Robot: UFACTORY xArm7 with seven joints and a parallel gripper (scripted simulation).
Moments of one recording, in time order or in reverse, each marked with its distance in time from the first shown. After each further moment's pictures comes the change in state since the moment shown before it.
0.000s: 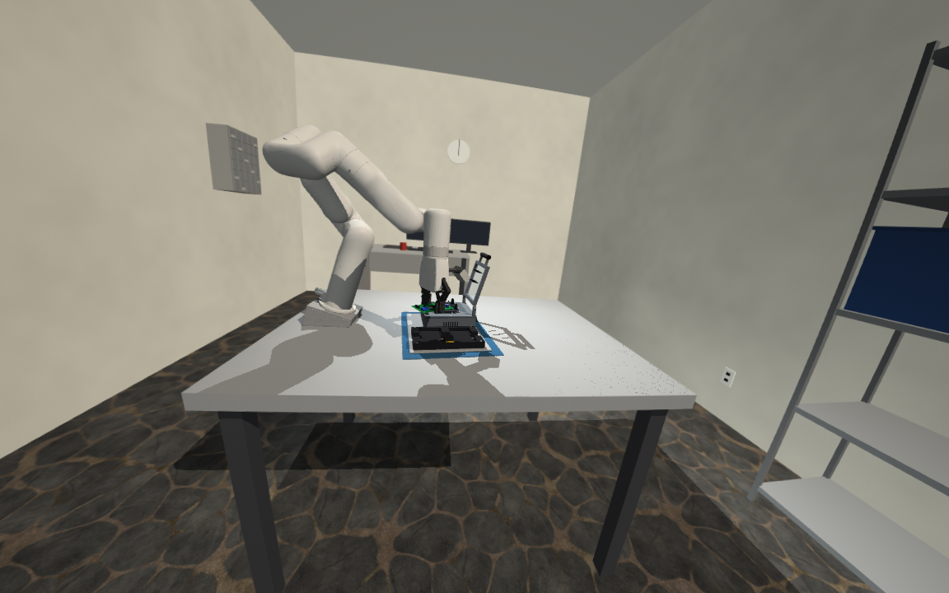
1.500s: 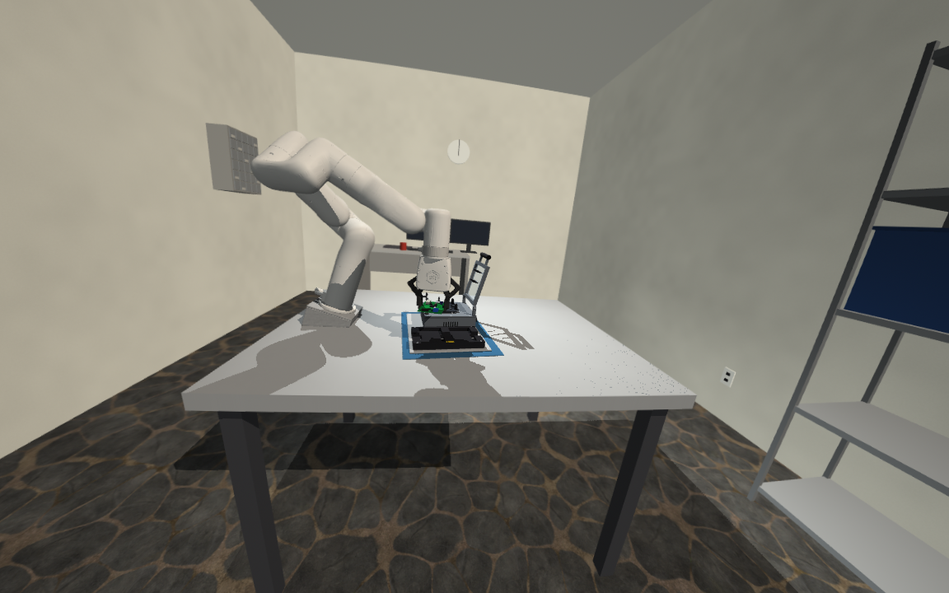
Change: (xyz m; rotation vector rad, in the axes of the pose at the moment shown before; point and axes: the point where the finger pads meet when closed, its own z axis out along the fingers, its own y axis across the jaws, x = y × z) arm 0.000 0.000 0.000 0.001 0.002 -0.829
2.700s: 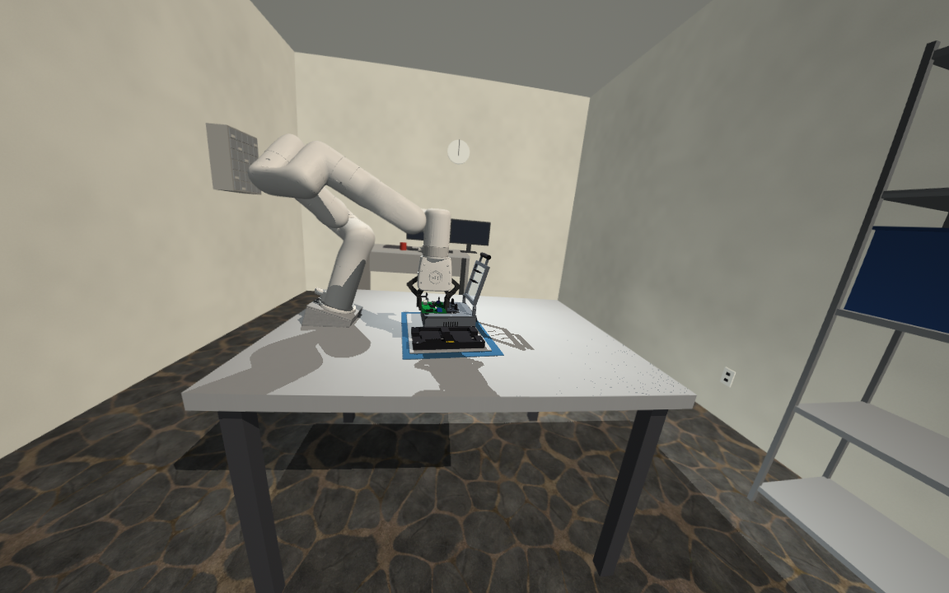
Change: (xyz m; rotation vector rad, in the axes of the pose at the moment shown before) arm 0.000 0.000 0.000 0.000 0.001 -0.281
